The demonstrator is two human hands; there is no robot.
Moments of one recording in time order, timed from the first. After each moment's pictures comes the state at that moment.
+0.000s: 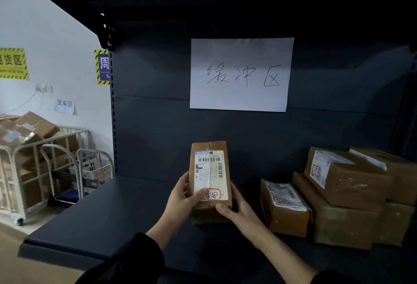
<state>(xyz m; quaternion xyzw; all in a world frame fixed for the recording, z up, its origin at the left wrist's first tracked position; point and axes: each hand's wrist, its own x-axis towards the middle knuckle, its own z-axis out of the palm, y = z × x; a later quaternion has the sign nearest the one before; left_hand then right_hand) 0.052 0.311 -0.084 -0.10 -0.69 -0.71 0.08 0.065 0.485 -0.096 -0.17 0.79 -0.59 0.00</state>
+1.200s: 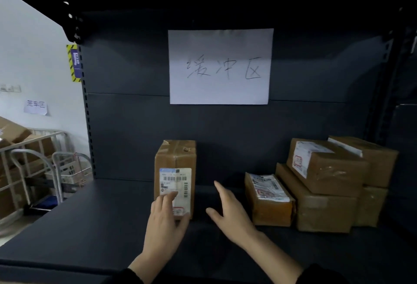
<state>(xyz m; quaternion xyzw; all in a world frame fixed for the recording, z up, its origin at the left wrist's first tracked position) 0.068 0.315 -0.129 -0.09 -0.88 -0.37 0.27 0.053 0.490 -0.114 -0.11 0.92 -0.35 -0.13</state>
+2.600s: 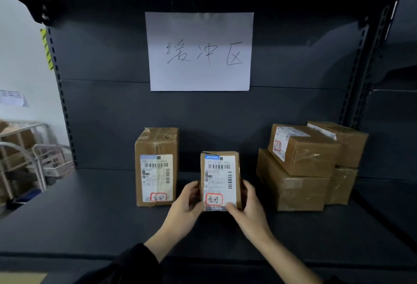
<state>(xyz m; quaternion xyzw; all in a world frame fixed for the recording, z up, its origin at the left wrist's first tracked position) 0.068 0.377 -0.131 -0.18 -0.81 -0.56 0.04 0.094 0.554 -0.140 0.02 0.84 -0.50 -0.19</state>
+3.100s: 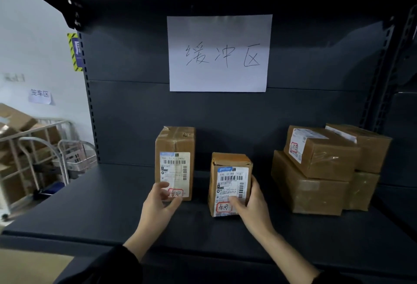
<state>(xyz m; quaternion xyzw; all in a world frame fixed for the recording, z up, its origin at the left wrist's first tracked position) 0.073 0.303 -0.132 -0.03 -0.83 -0.54 0.17 0.081 0.534 -0.137 0.00 0.83 -0.52 -0.20</state>
